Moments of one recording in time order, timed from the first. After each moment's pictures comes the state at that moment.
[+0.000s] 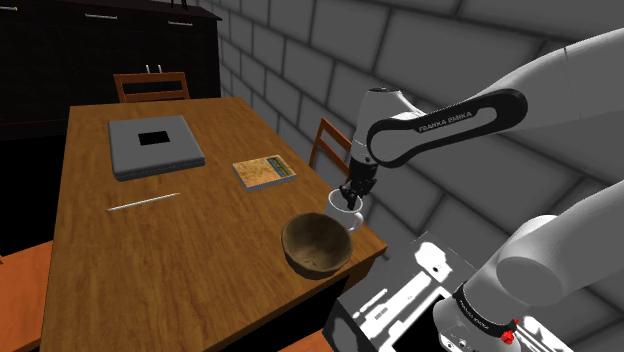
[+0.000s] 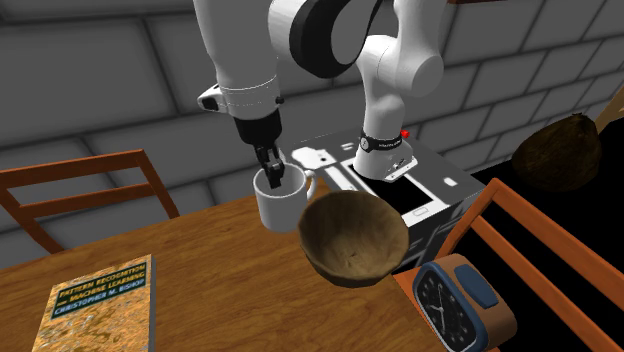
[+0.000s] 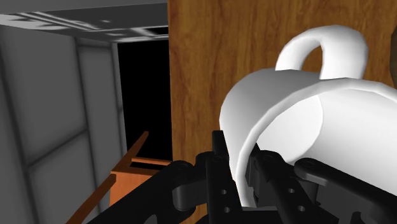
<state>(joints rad) 0.01 -0.27 0.26 -2.56 0.12 2.22 0.21</state>
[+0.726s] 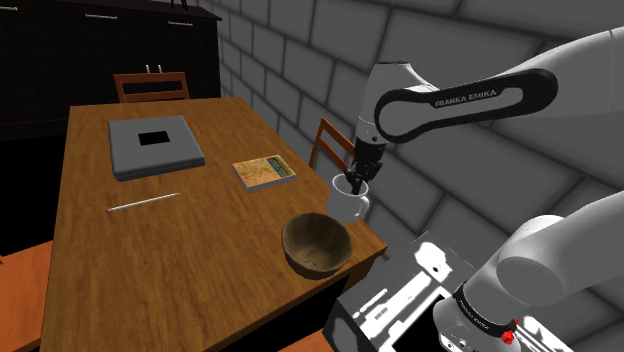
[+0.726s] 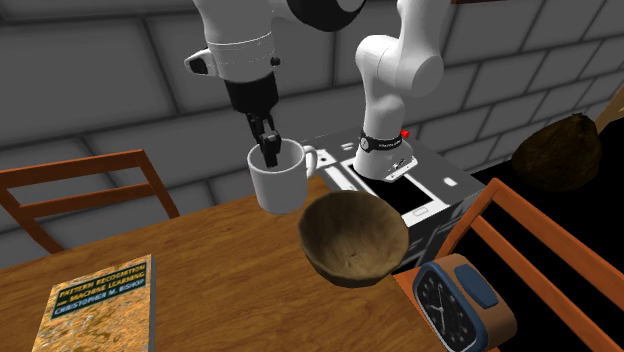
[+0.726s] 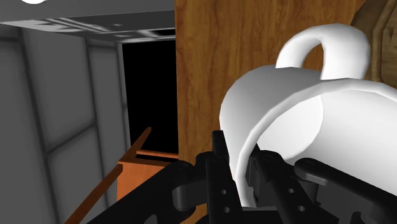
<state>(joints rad) 0.01 -0.35 0.25 -2.48 0.12 2.05 0.21</state>
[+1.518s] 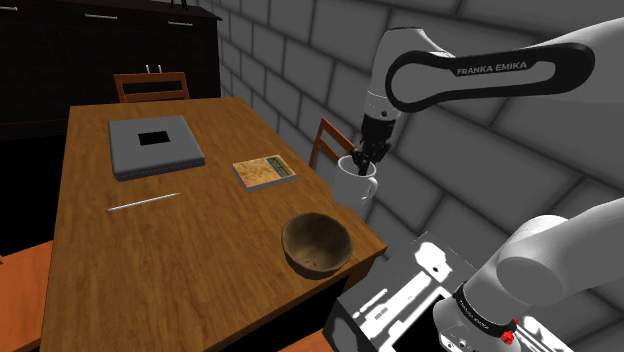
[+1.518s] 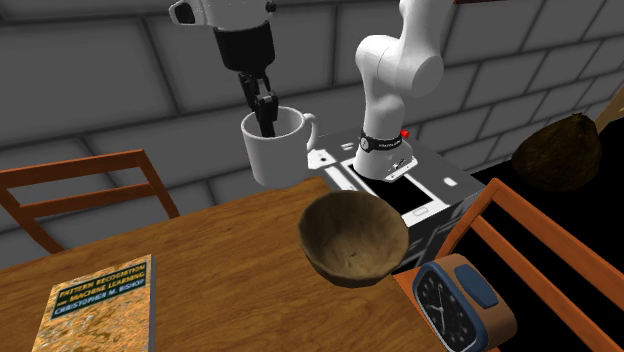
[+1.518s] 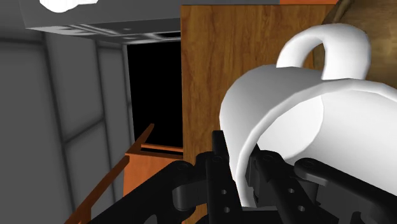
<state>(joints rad) 0.01 -0.41 0.23 -2.36 0.12 1.88 0.21</state>
